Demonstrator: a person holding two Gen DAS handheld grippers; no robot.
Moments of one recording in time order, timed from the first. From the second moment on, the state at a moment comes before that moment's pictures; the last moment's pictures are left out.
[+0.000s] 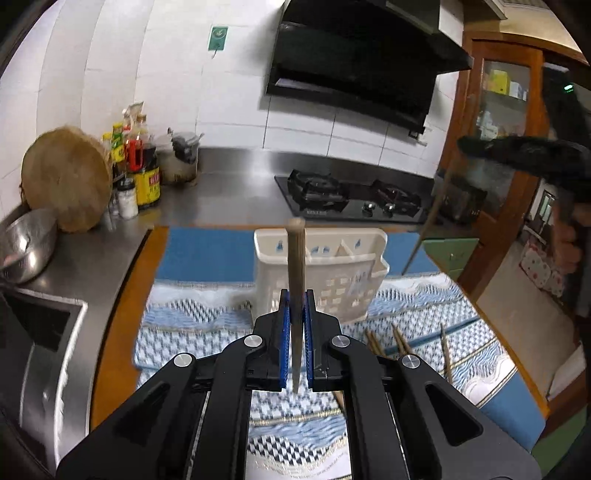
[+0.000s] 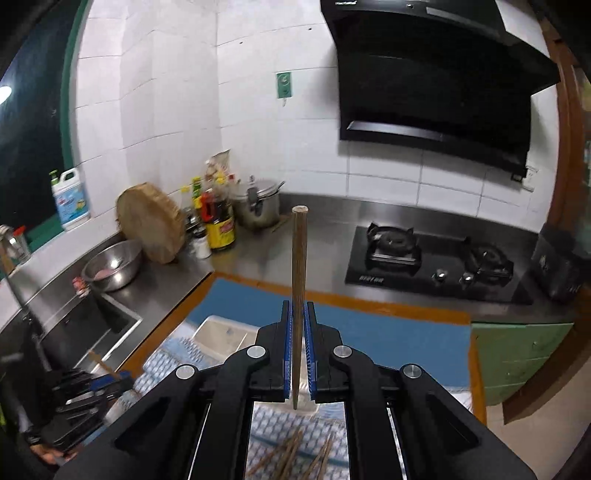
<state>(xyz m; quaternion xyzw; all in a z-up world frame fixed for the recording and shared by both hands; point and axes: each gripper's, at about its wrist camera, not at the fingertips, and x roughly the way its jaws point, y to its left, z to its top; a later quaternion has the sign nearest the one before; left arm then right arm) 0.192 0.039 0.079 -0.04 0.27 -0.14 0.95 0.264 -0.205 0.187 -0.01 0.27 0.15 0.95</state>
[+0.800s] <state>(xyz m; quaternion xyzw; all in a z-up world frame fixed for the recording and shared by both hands) 0.301 0.024 0.162 -0.08 0.18 -0.11 0.97 0.313 -0.191 0.099 -0.03 0.33 0.14 0.93</state>
